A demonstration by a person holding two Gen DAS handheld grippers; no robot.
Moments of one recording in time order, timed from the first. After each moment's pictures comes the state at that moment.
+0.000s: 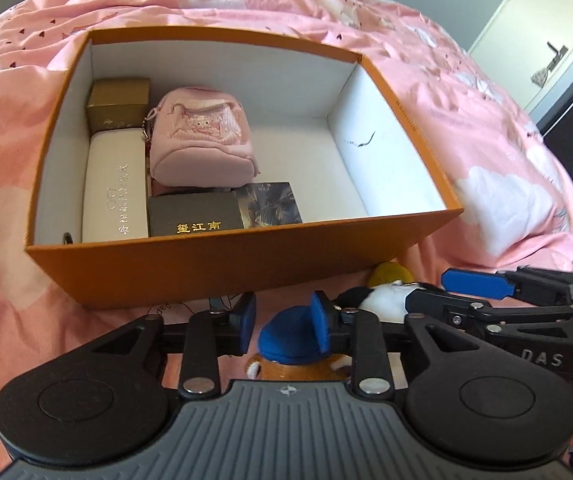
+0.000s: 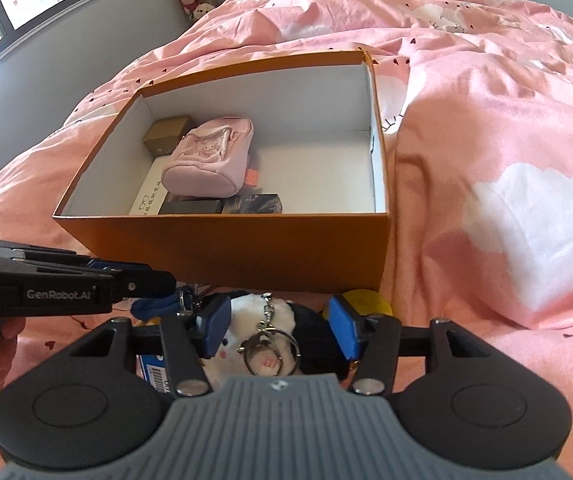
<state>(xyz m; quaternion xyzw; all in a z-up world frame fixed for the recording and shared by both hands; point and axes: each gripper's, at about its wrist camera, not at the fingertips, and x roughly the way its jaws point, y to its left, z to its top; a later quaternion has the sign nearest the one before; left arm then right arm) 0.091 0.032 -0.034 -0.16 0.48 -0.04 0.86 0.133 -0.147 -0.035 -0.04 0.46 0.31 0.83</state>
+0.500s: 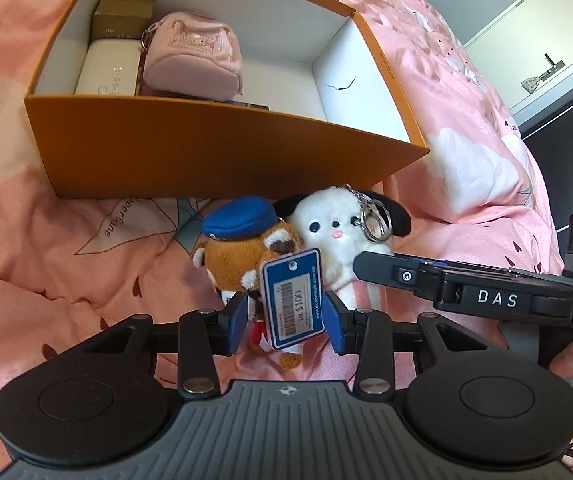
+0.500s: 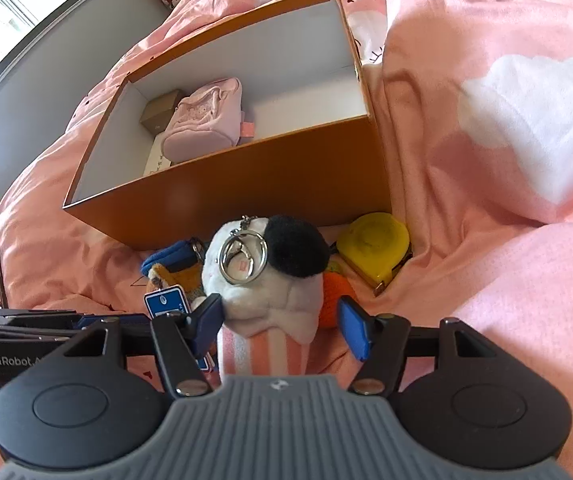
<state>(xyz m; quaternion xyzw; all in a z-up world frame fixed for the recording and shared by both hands) 0.061 0.026 -0.052 -0.23 0.53 -0.07 0.81 0.126 -0.165 -0.061 0.05 0.53 0.31 0.79</state>
